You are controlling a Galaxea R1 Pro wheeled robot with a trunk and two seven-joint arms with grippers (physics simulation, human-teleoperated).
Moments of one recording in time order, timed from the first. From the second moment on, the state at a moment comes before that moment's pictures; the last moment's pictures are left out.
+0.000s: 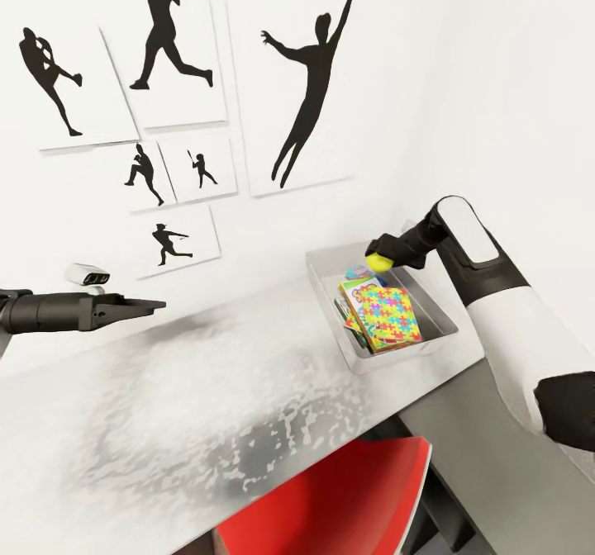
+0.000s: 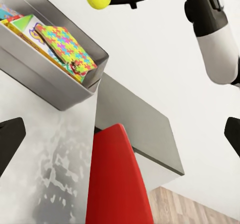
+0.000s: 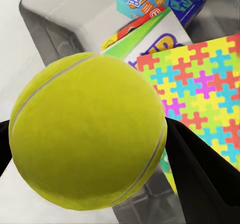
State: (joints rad) left arm -0.79 0.58 0.06 -1.35 0.30 1.04 -1.57; right arm -1.32 -0.14 0.29 -0.95 -1.48 1.04 -1.02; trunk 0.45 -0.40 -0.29
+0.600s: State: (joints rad) left arm -0.79 0.57 0.05 -1.35 0.29 1.04 -1.57; right arm -1.33 -0.13 0.29 -0.86 -1.23 1.05 -0.85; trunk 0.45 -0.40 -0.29
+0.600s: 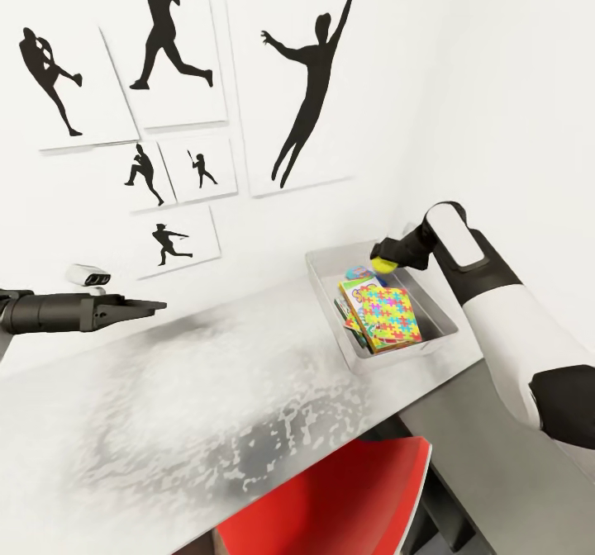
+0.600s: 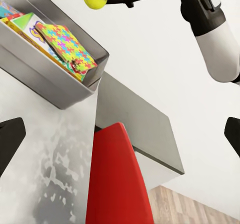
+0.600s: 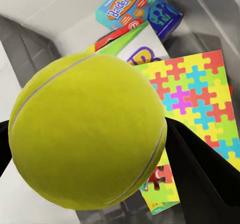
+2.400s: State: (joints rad) left arm -0.79 0.57 0.06 -1.35 0.30 1.04 -1.57; right arm -1.42 -0.13 0.29 -0.83 -1.22 1.05 -0.76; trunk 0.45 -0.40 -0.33
